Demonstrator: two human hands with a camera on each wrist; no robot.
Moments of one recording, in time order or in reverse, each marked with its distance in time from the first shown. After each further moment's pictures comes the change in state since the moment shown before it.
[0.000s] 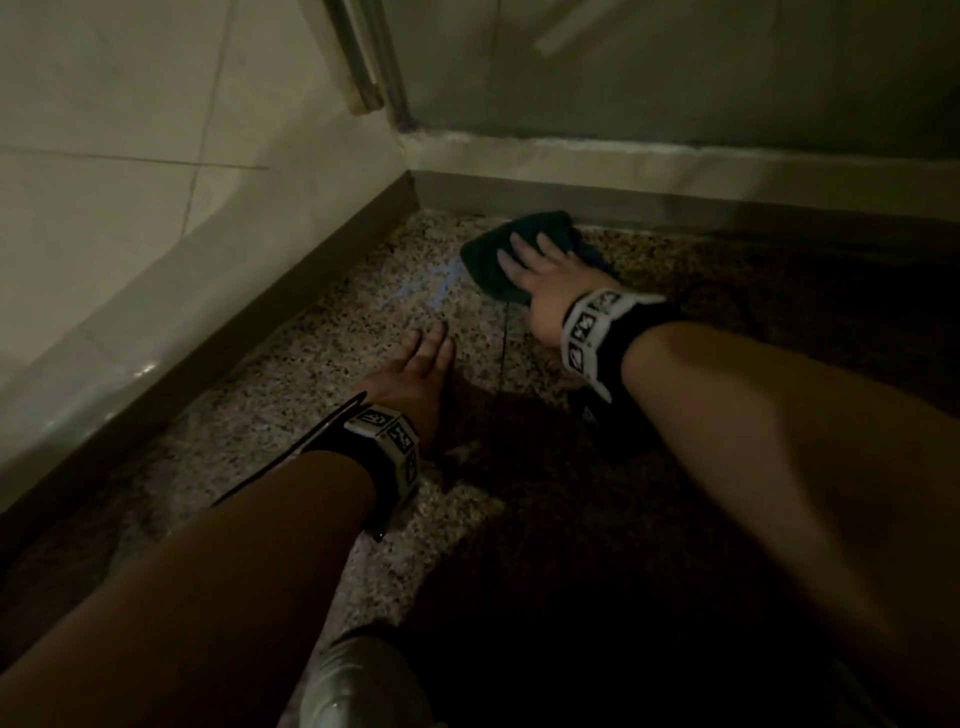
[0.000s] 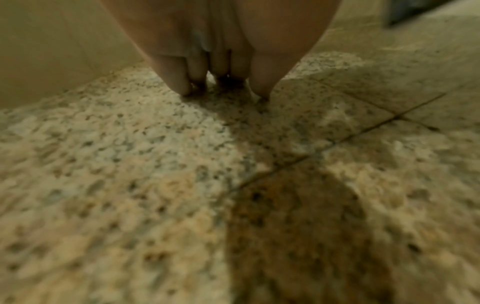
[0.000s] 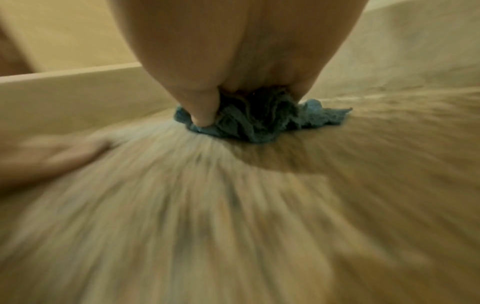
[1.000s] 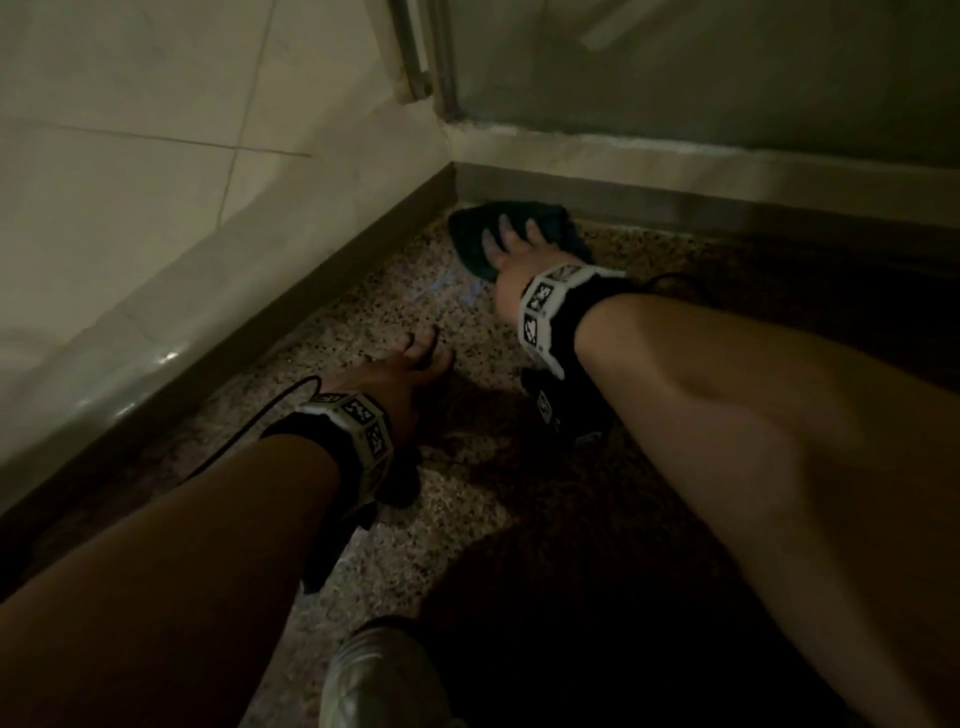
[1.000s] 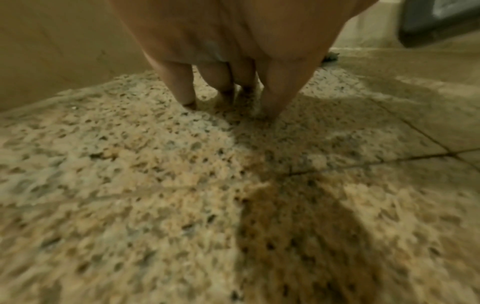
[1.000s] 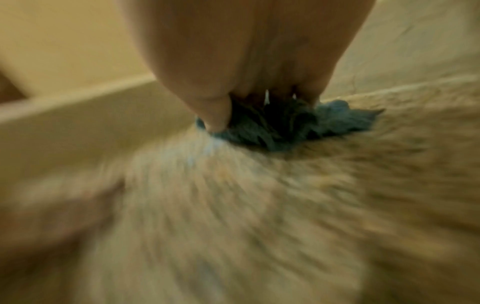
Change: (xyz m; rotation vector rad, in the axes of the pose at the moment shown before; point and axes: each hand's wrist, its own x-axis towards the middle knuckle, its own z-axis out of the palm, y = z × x) left_hand 0.013 -0.062 0.027 -0.186 0.008 0.066; right_hand 0.029 -0.057 -0.021 -0.002 -0.036 0.044
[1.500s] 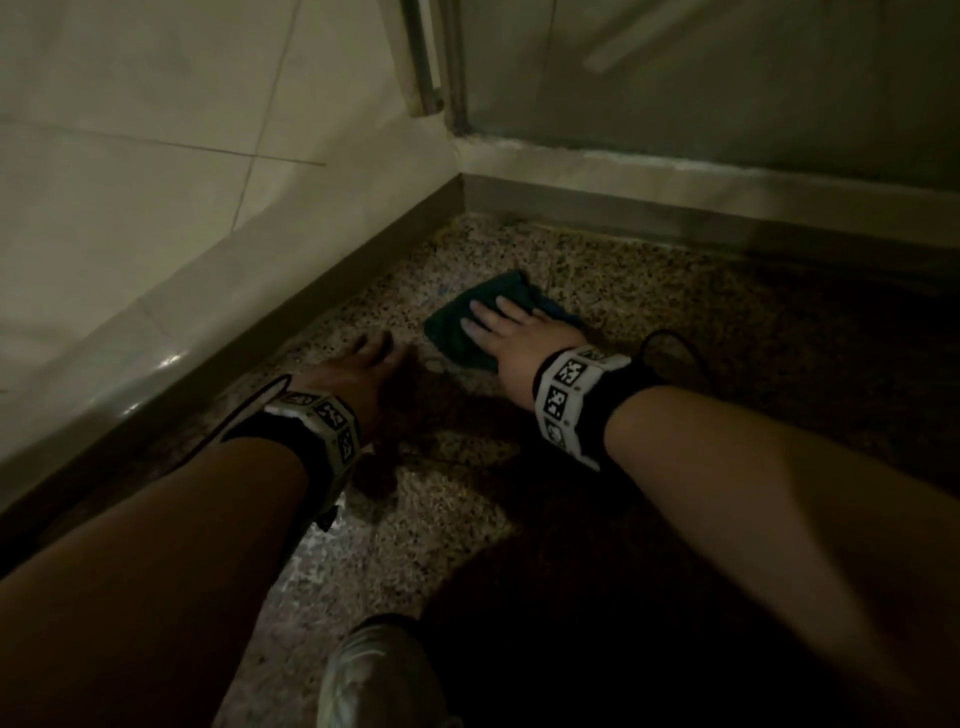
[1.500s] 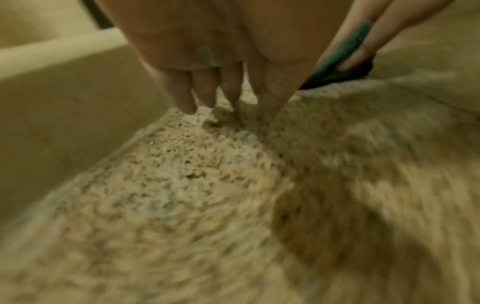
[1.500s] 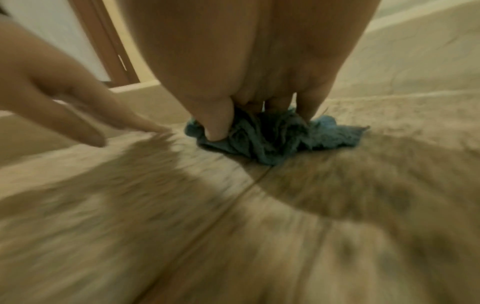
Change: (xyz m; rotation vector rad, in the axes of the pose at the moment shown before) left_hand -0.031 -0.010 -0.015 0.060 0.028 -0.206; right_hand -0.030 -0.010 0.048 -0.147 -0.077 -0.172
